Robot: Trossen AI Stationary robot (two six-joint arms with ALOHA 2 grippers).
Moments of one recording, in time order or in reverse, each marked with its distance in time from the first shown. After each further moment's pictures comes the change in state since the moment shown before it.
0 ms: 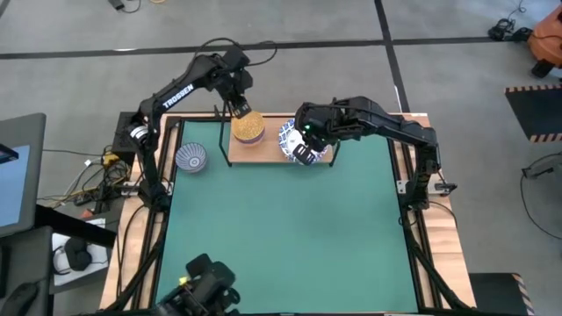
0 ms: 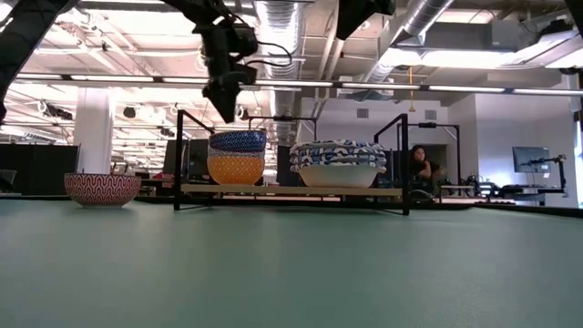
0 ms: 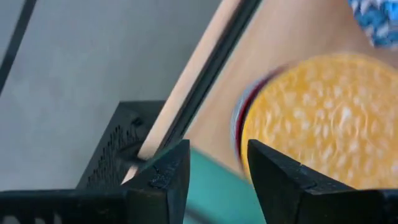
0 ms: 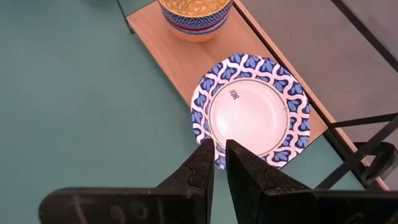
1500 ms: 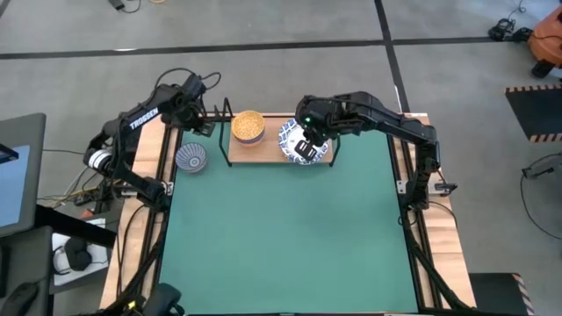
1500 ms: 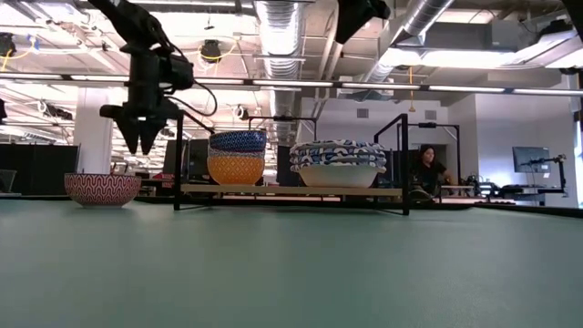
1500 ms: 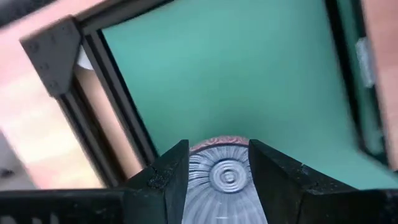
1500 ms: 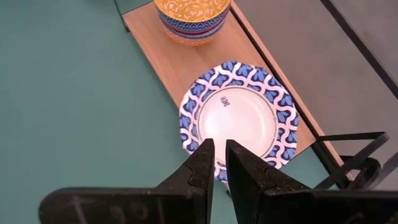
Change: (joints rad) left arm 0.231 -0.412 -0.771 0.131 -0.063 -0.453; right arm -0.042 0.000 0.000 0.027 -0.022 -0.111
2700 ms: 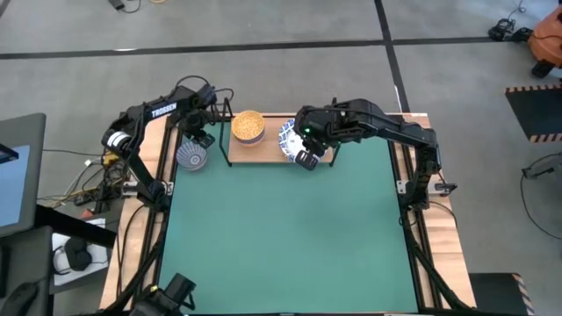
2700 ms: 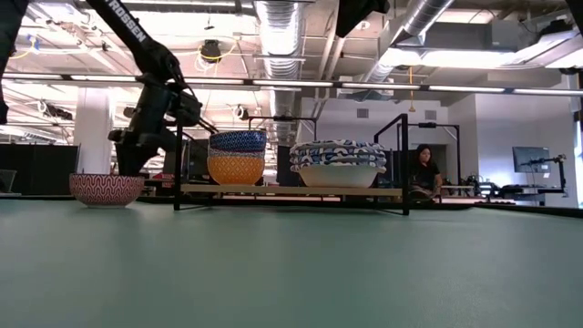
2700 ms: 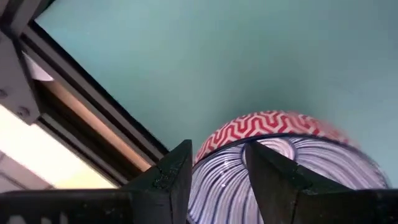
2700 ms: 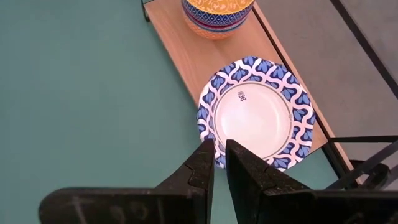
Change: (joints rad) left arm 0.005 0.230 0.001 -0.040 -0.066 0.284; right arm 0.061 0.000 0.000 -0.028 -0.001 -0.008
